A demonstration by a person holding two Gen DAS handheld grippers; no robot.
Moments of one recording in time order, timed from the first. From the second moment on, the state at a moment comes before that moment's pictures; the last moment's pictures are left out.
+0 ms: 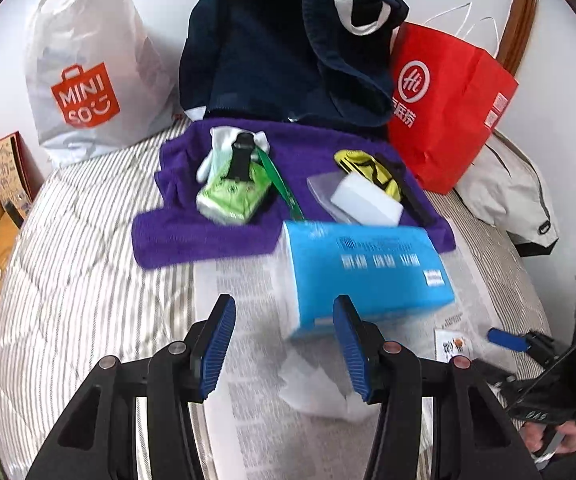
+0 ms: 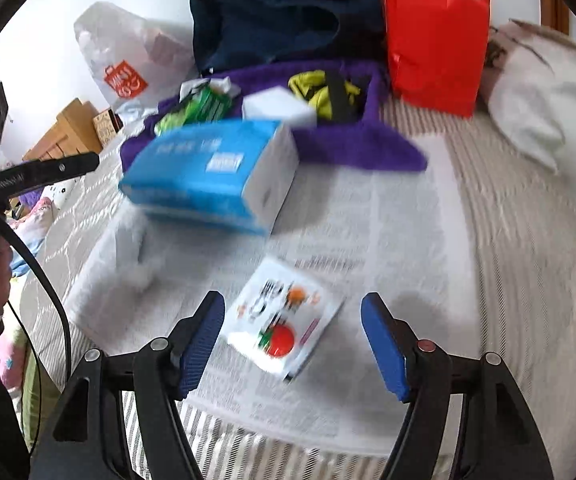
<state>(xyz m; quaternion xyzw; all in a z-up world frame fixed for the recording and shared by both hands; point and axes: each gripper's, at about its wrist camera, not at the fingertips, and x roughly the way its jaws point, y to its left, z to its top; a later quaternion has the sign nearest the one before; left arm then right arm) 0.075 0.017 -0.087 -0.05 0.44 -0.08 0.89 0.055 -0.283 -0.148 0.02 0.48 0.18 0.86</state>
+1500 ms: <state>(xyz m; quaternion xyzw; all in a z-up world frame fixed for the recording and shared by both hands) 0.037 0.013 -0.121 -0.07 0.47 -0.11 0.87 0.044 -0.273 -0.164 0.00 0.44 0.12 0.89</state>
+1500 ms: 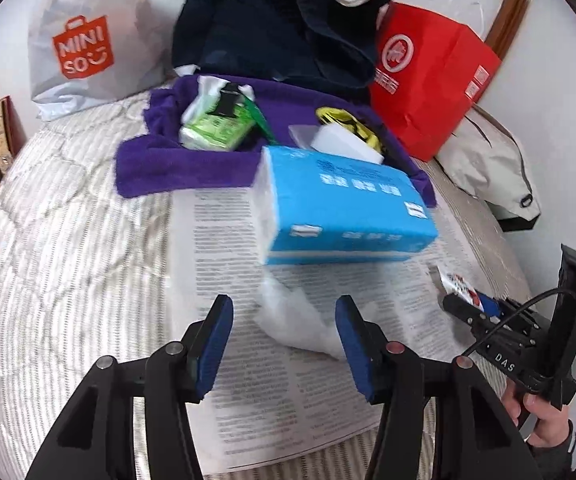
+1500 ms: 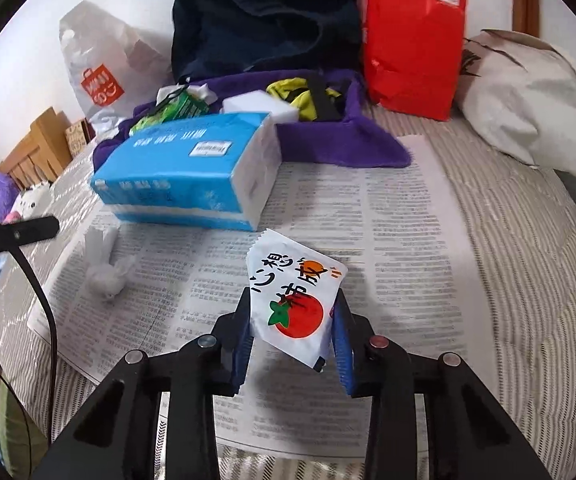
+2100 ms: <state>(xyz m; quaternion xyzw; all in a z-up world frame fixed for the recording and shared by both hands) 0.045 -0.052 -0.164 0.03 0.49 -0.11 0.86 0.027 -0.328 -0.141 0.03 0.41 0.09 0.90</state>
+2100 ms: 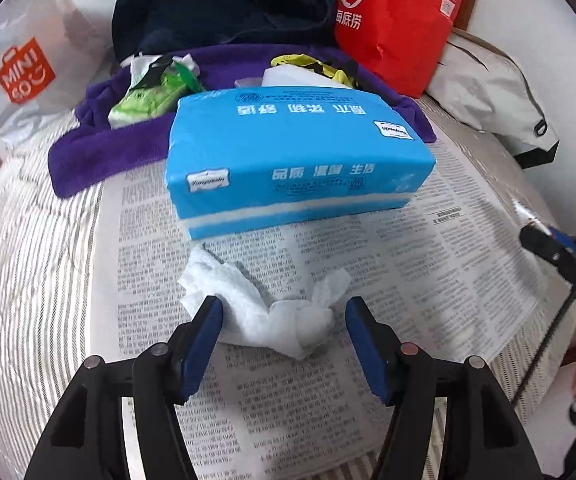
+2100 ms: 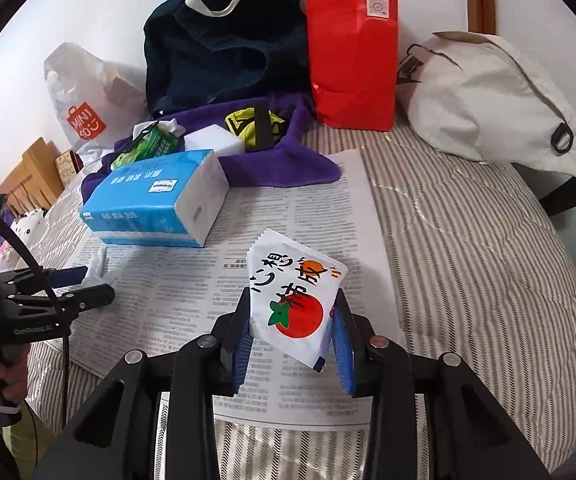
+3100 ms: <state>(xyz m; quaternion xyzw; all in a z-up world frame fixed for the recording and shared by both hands) 0.037 -0.038 -0.167 0.00 0.42 -0.10 0.90 0.037 -0.318 -0.178 0.00 0.41 0.10 0.91</state>
